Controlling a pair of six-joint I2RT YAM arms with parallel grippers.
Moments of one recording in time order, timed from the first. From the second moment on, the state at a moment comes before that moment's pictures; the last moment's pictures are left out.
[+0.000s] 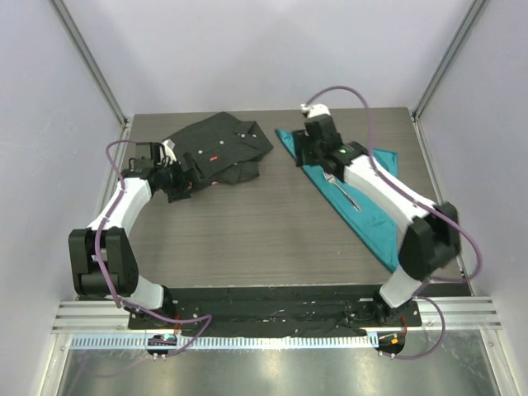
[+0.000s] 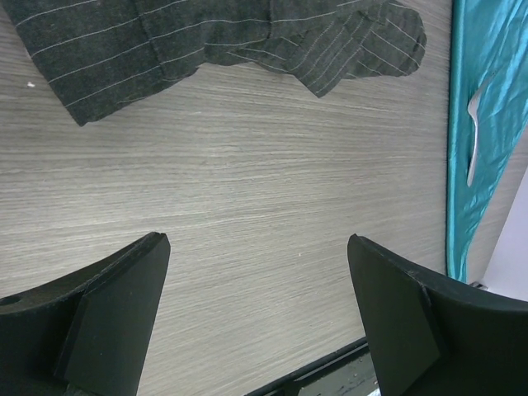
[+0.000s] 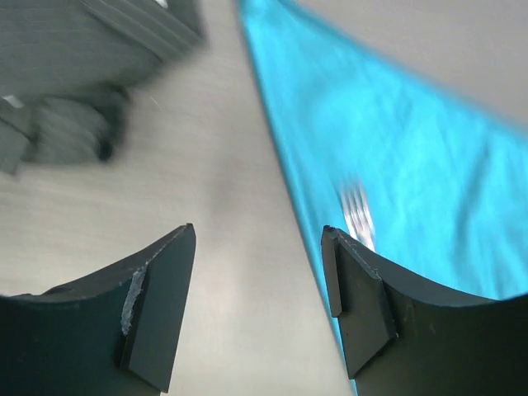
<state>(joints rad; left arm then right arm) 0.02 1.49 1.06 -0.49 0.44 -0.46 0.53 1.73 1.51 -0.43 0.29 0.12</state>
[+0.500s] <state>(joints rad) -0.07 1.48 1.06 -0.50 0.43 -0.44 -0.01 1.20 0.82 -0.80 0.17 0.60</state>
